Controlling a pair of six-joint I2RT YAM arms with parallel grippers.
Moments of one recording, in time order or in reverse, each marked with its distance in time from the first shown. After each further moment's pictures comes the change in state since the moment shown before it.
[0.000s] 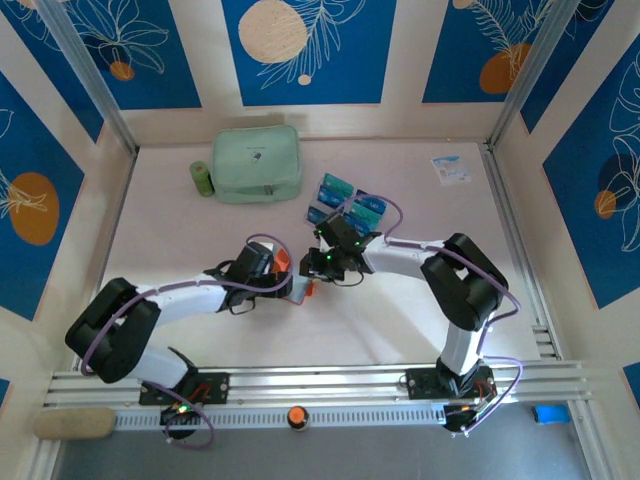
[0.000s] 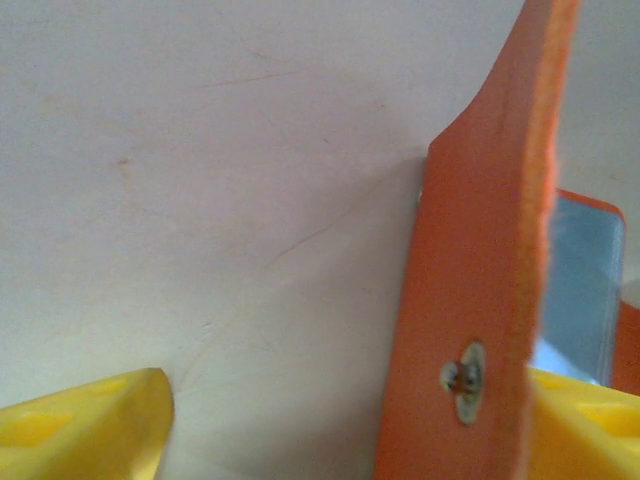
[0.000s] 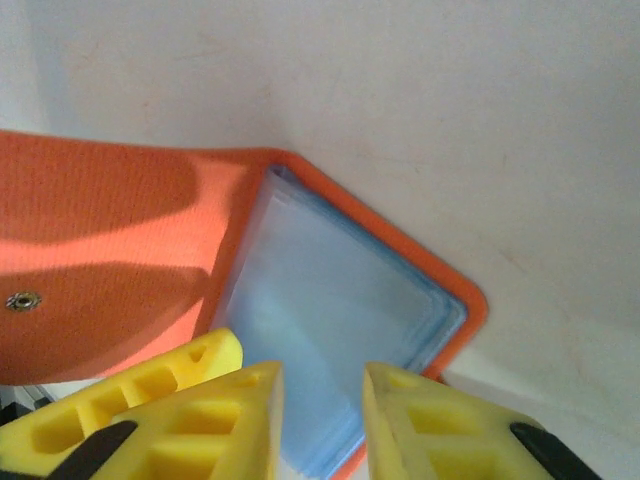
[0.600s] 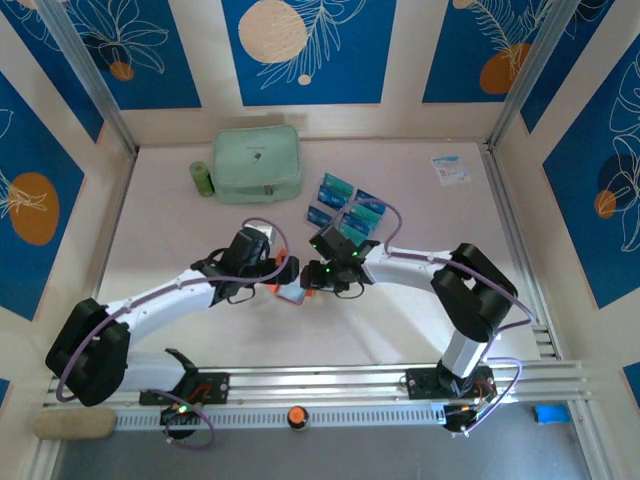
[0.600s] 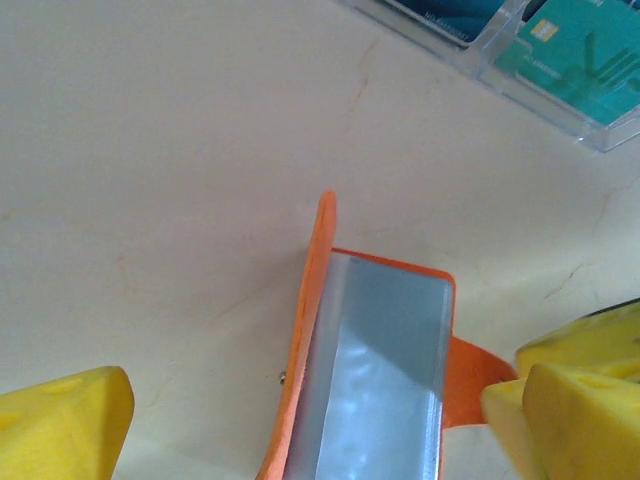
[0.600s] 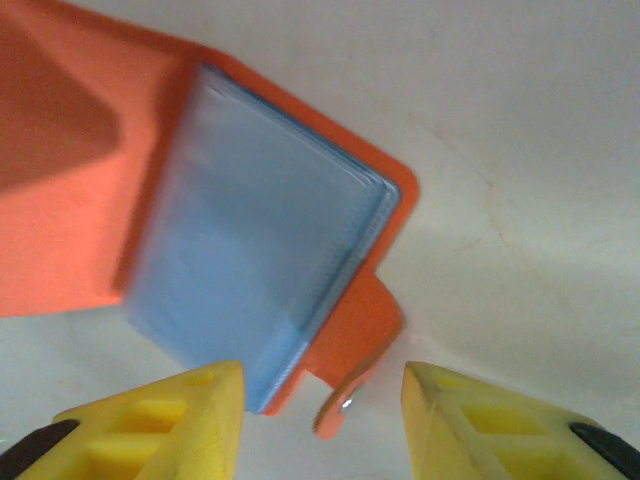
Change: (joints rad) left arm 0.000 -0.143 0.134 -0.169 0.013 -0.003; right arm 0.090 -0.049 -0.027 -0.125 0.168 -0.018
